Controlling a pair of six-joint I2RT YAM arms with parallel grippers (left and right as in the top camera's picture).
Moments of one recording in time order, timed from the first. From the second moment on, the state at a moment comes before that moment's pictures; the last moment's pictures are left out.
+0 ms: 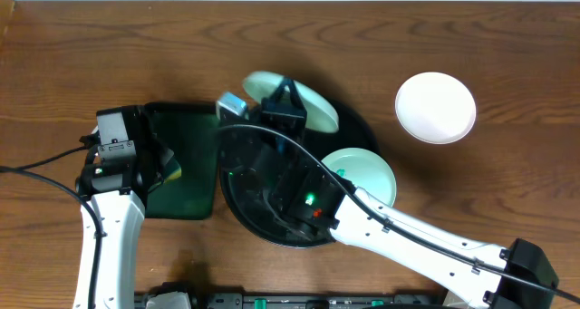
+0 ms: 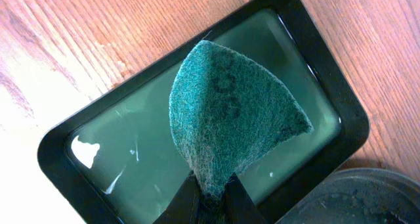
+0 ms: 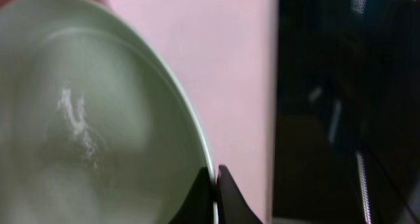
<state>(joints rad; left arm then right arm) 0.18 1.19 0.89 -0.77 -0.12 -0.75 1.09 1.65 1.40 -0.26 1.11 -0.98</state>
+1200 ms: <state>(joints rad) 0.18 1.19 0.89 -0.78 -0.11 -0.75 -0.31 1.75 1.39 -0.77 -0.12 0.08</state>
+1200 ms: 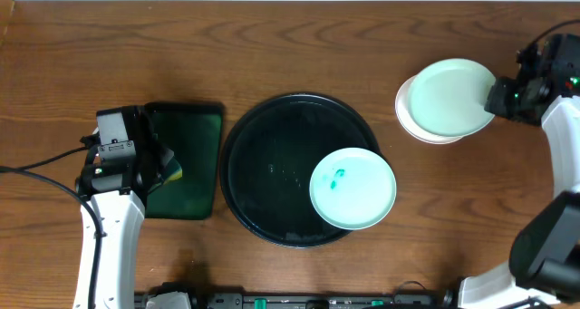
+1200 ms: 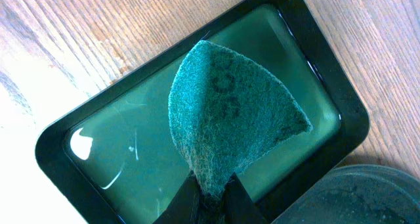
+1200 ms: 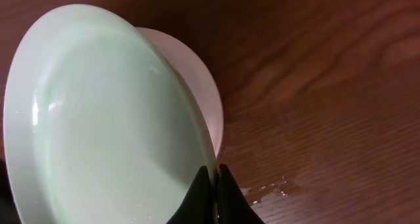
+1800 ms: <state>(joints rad) 0.18 1.19 0.89 -0.78 -0.11 -0.75 -0.26 1.83 1.39 -0.85 -0.49 0.11</state>
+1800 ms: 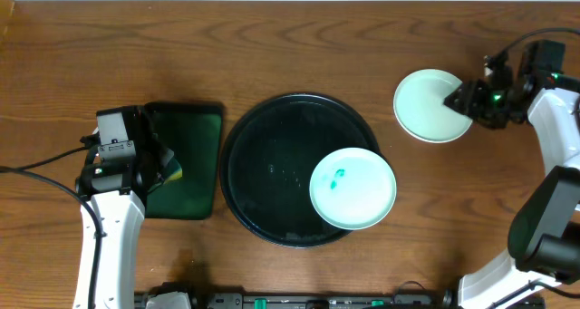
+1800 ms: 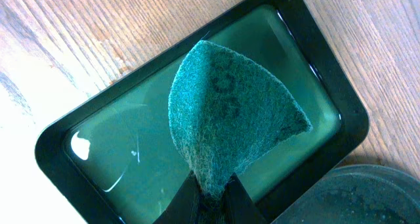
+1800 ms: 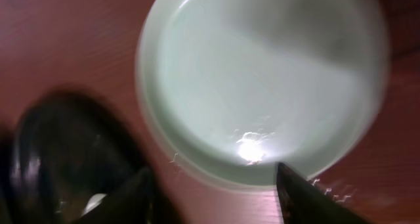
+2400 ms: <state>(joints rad) 0.18 1.19 0.89 -0.78 -0.11 -0.75 0.26 1.53 1.19 -1.10 -0.03 0.46</state>
